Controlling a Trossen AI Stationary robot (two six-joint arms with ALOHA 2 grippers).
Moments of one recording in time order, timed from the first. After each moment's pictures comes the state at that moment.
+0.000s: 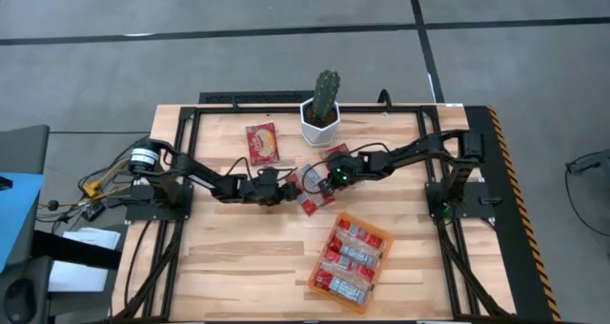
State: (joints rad) left arm -0.04 1.79 0.60 0.64 -0.29 -1.45; right arm -0.16 1.81 0.84 0.04 0.04 0.73
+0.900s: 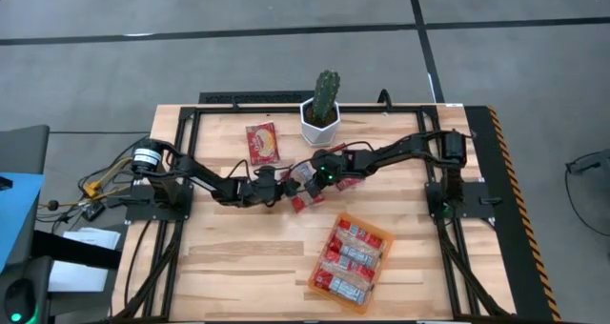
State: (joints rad) left arm -0.03 1.80 0.60 0.70 -0.54 -1.38; right arm -0.14 1.98 1.03 0.02 -0.04 0.66
